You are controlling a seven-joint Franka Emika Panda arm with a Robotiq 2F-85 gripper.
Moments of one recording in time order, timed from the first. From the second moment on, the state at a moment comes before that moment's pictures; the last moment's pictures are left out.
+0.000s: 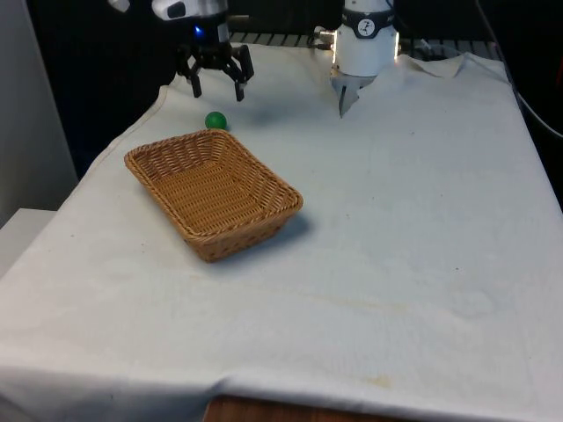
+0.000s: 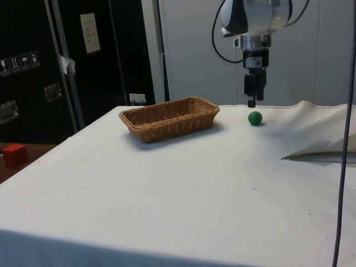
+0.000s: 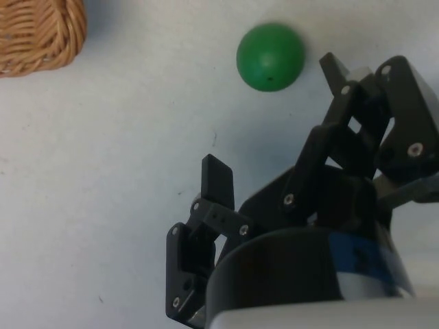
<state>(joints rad) 0.42 0.25 -1.05 -2.56 0.48 2.60 -0.89</state>
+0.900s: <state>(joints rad) 0.42 0.42 -0.97 -2.47 0.66 2.56 -0.90</state>
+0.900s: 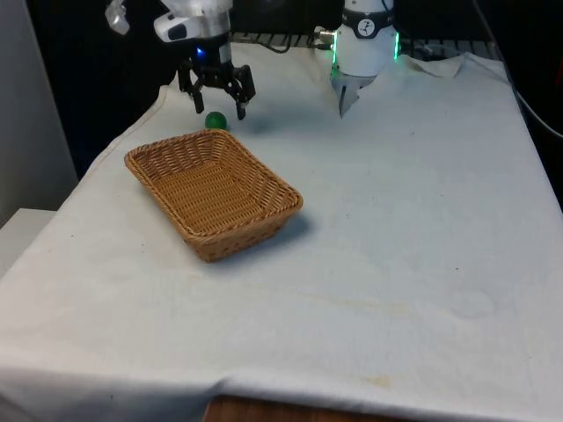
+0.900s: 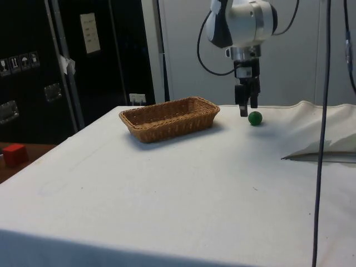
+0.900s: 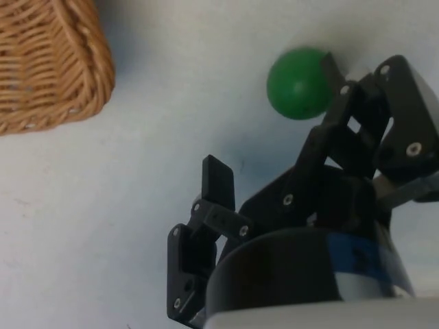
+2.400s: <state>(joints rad) 0.40 0.64 -0.99 -2.38 0.90 2.50 -1.08</state>
